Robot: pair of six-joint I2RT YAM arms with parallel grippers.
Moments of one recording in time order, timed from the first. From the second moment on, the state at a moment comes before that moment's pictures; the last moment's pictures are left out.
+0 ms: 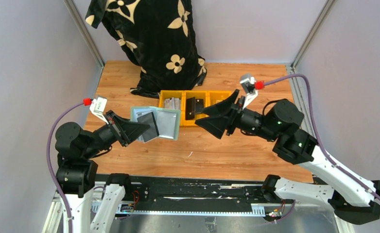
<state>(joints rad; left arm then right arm) -0.02 0.49 1.06 -0.57 0.86 -0.63 1.00 0.92 1.22 -0.17 -0.20 0.46</state>
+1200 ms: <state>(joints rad) -0.01 0.44 0.95 -0.36 0.96 -0.82 1.07 1.29 1.18 0.23 -0.53 0.73</state>
